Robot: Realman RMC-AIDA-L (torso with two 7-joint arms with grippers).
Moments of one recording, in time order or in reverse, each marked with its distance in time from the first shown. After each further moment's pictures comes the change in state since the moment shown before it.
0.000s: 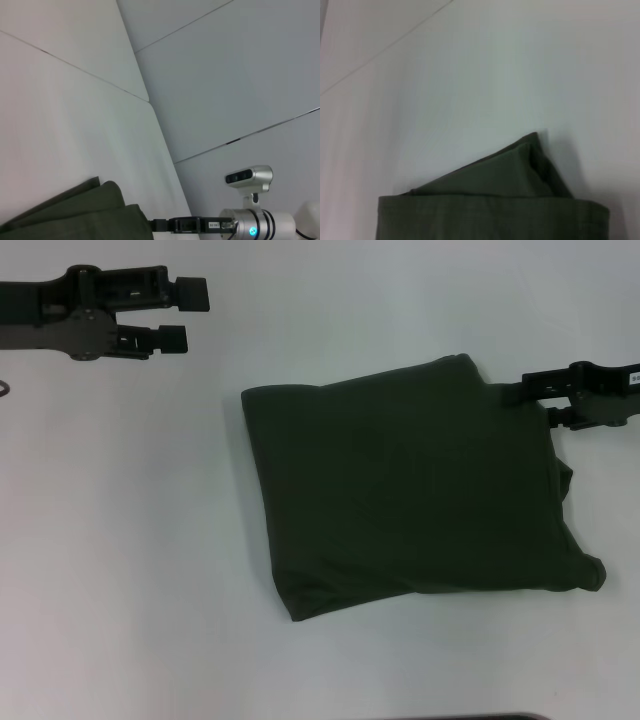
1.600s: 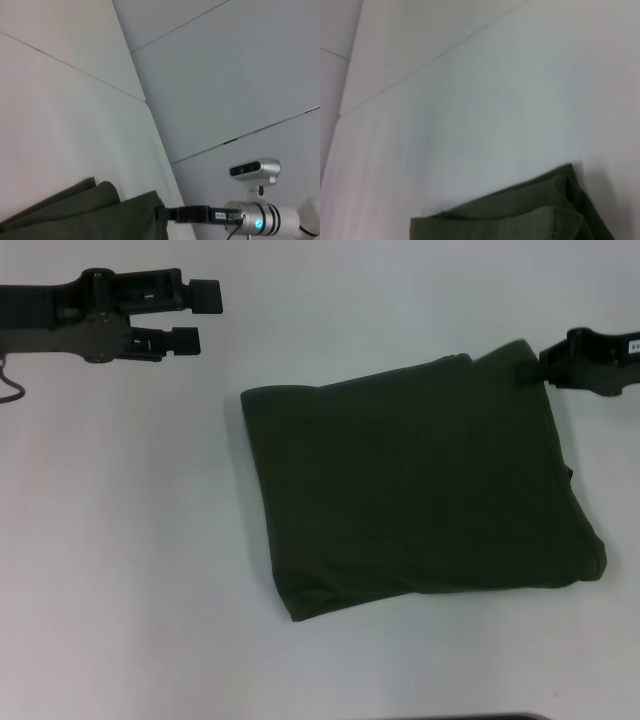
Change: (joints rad) left arm 0.000 -0.015 0.011 -0.012 -0.011 -0.016 0.012; right arm 0.021 0.011 0.041 -0.053 0.021 -0.038 0.009
